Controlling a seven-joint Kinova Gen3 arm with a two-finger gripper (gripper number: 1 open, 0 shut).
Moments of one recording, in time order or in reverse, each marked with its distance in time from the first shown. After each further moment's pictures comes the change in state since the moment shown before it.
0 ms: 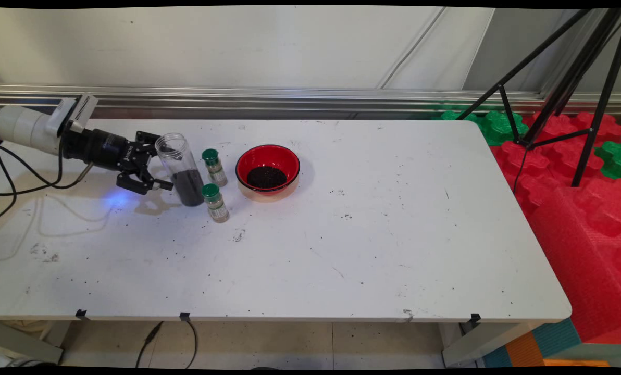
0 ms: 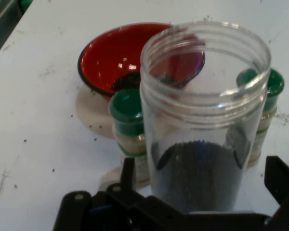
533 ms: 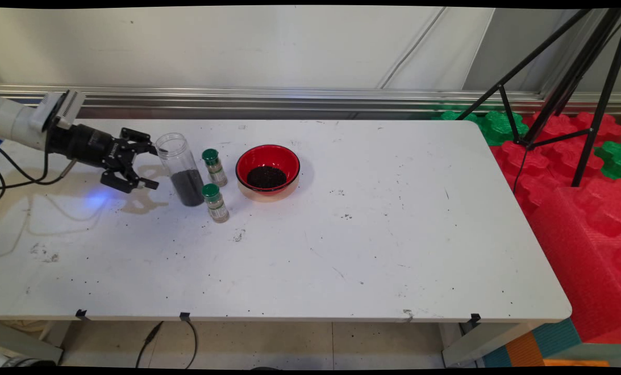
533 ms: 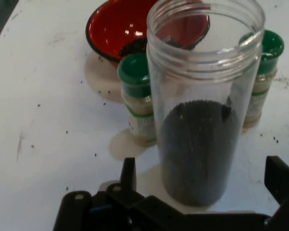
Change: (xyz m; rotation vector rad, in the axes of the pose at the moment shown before) arm 0.008 0.001 -0.028 0.022 -0.099 0.009
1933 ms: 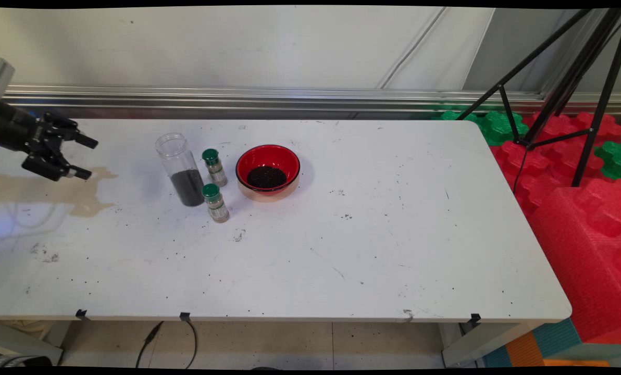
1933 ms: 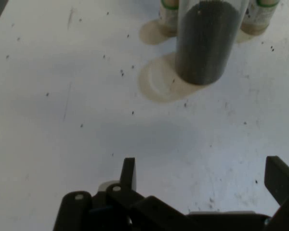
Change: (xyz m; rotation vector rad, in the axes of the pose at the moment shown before) arm 0.045 0.032 -0.118 0.126 -0.298 -0.167
